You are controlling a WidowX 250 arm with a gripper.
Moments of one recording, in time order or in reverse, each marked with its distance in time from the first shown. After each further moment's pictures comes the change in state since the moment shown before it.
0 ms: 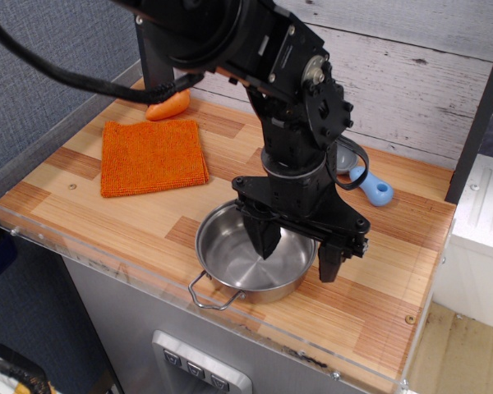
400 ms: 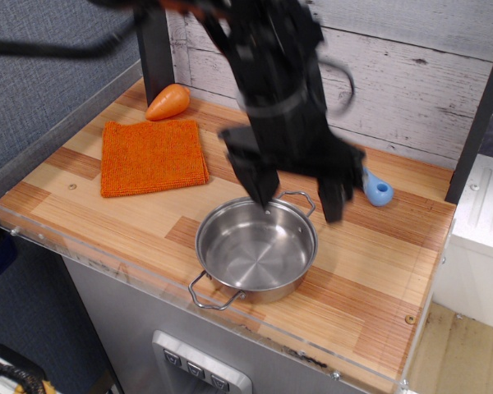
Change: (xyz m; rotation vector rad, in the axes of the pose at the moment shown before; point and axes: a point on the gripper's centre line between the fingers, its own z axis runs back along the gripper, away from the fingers) arm 0.018 0.009 0.051 -0.092 -0.125 0.068
